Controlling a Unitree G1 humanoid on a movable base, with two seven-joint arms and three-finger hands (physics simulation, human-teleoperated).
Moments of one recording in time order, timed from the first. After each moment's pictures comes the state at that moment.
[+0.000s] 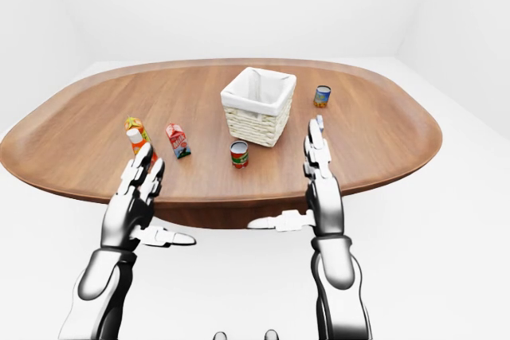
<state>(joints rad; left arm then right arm) 0.16 0.01 0.02 -0.43 -0.04 0.09 -0.18 0.12 -0.02 0.02 -0.54 -0.08 0.09 0.05</state>
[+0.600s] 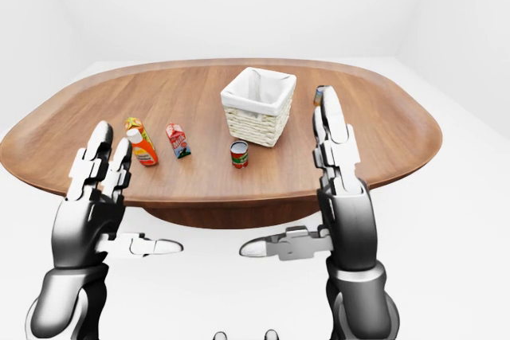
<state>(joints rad) 0.25 0.00 0.01 -0.76 0.06 0.09 -0.15 0.20 -0.02 0.05 -0.92 -0.15 0.09 0.13</state>
